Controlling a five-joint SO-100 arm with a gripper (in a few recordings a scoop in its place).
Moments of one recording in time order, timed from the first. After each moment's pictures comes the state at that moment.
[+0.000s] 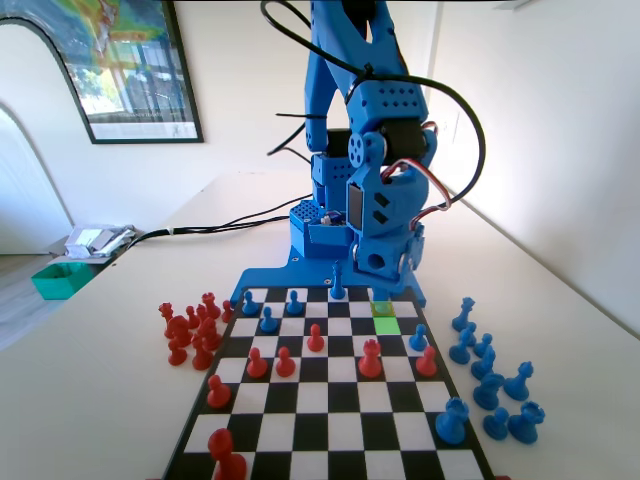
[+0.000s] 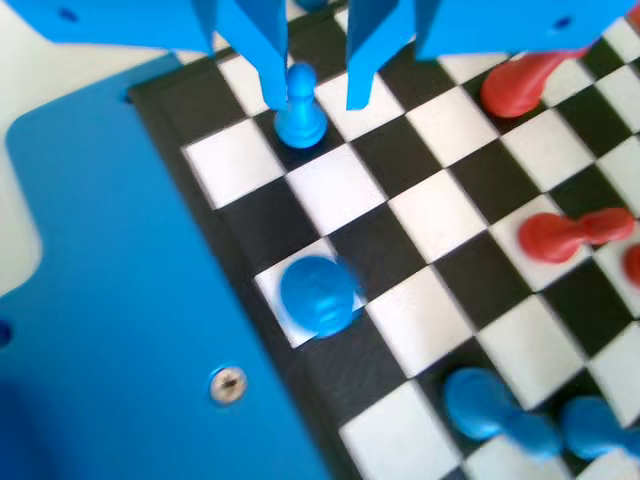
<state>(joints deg) -20.7 93.5 143.2 35.4 -129.6</state>
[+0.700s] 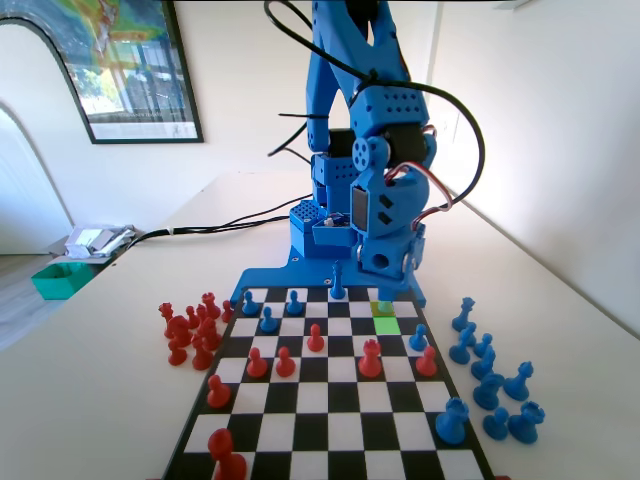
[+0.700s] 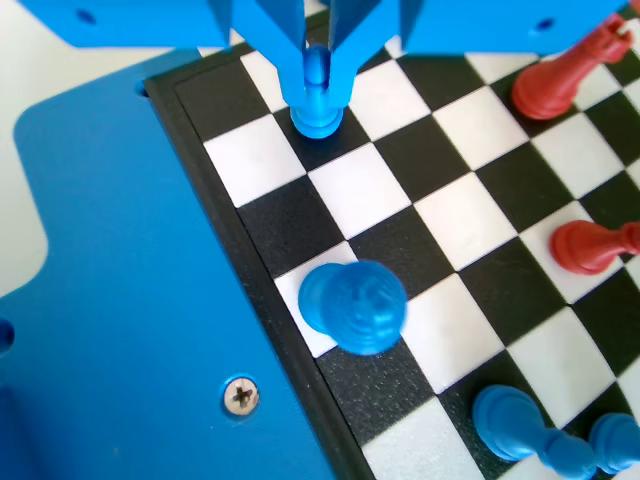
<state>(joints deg) -22.7 93.5 145.2 31.7 -128.3</state>
